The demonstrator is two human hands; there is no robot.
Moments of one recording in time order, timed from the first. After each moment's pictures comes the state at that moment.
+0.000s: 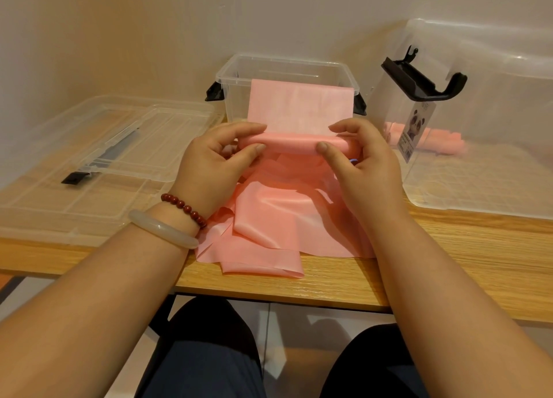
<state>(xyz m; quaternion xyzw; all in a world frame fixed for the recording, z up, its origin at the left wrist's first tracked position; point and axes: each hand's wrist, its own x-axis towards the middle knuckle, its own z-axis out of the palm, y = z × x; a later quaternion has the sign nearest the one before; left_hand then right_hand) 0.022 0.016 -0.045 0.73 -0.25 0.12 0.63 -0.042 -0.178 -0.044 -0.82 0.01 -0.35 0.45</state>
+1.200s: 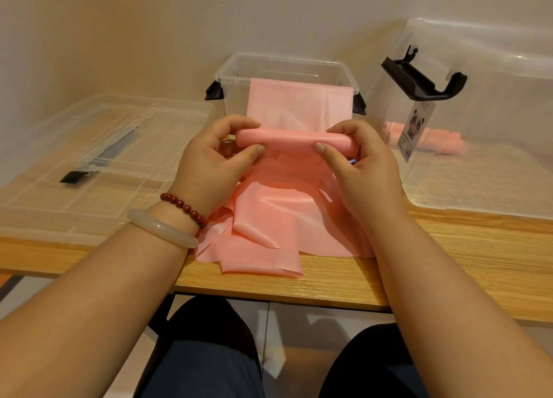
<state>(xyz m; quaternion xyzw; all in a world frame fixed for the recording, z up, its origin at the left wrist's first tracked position) 0.020 0.017 -0.044 0.73 -0.25 0.12 0.62 -0.043 -0.176 -0.041 -0.82 0.01 -0.34 0.46</state>
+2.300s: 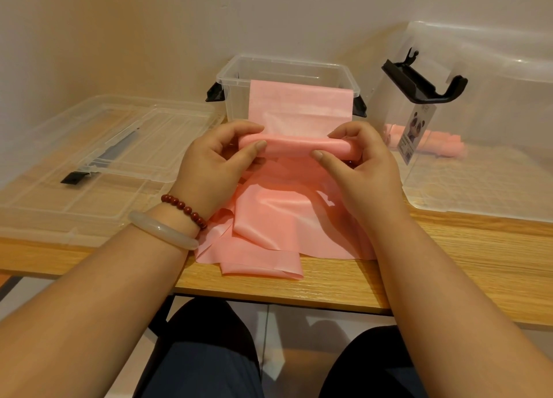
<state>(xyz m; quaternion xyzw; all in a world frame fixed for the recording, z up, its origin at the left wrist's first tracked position) 0.019 0.016 -0.042 0.72 -0.25 0.11 0.64 -0.045 -0.174 -0.041 -0.81 0.01 -0.32 0.49</state>
